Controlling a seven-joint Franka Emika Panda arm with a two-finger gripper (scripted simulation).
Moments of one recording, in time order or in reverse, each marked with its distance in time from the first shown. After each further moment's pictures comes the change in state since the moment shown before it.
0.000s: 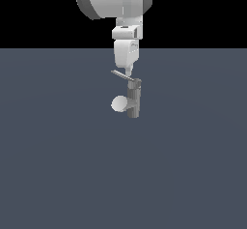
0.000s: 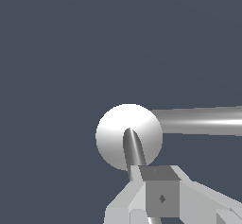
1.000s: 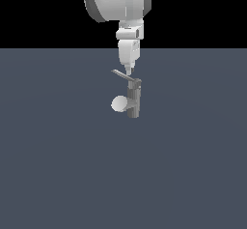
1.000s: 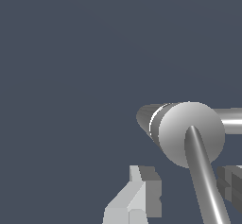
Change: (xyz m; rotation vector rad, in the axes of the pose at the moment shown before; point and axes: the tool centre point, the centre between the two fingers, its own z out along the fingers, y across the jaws) arm -0.002 -0.050 -0.001 0.000 0.017 -0.007
